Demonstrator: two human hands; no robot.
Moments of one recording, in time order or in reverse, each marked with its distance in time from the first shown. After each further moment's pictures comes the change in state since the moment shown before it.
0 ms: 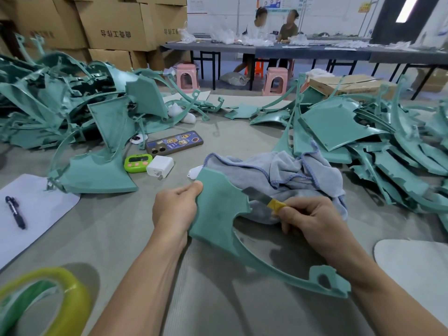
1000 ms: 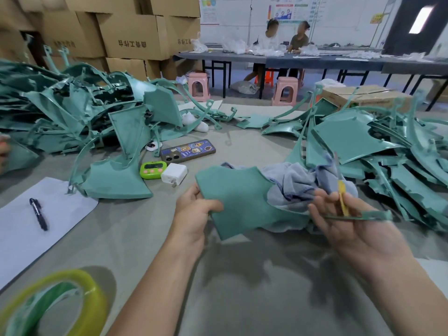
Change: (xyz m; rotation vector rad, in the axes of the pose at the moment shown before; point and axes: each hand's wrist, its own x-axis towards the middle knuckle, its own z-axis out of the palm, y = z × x) left_hand -0.009 0.010 0.002 -0.462 -0.314 0.009; right_hand 0.004 -0.018 -0.028 1.270 0.122 0.381
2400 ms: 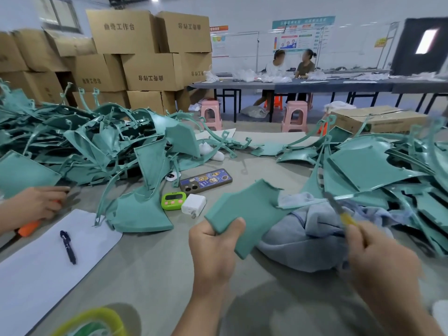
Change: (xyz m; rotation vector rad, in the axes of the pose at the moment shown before) left_hand -0.017 0.008 0.005 0.023 0.119 0.401; right_hand 0.012 0.025 0.006 -1.756 0.601 -0.668
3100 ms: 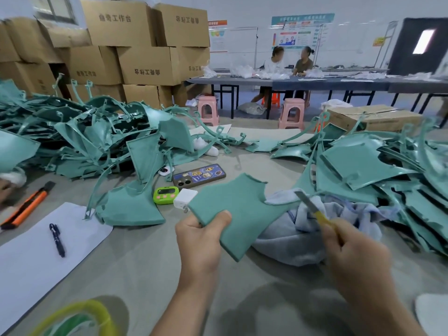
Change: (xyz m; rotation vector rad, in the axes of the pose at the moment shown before) left_hand 0.000 -0.001 0.003 -0.096 0.068 -0.077; right_hand -0.008 0.001 0.006 0.082 0.118 -0.181
